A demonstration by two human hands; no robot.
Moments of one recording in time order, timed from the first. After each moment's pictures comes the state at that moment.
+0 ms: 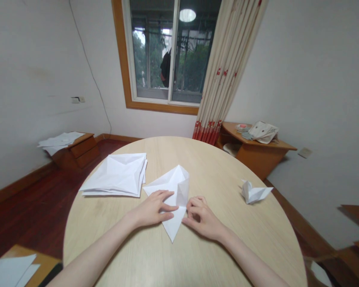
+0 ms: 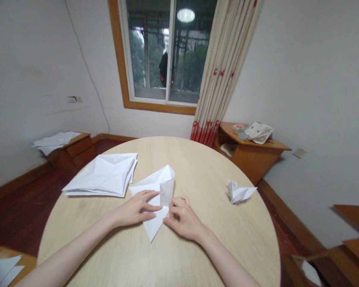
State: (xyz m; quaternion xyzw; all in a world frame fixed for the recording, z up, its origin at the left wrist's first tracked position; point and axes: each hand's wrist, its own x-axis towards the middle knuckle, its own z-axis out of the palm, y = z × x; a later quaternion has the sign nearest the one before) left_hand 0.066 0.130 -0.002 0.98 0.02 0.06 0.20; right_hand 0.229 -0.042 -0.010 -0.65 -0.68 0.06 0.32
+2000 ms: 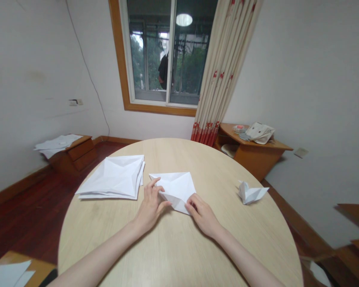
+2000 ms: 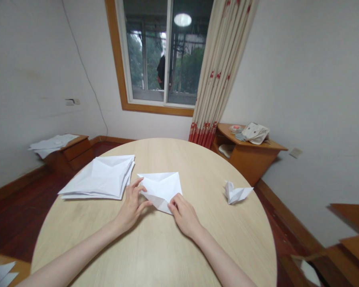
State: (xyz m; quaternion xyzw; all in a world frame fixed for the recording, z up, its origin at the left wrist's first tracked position) left_hand 0.077 0.111 -0.021 0.88 0.16 0.40 0.19; right_hand 0.237 -0.037 -0.017 -0.73 -0.58 0.07 0.36
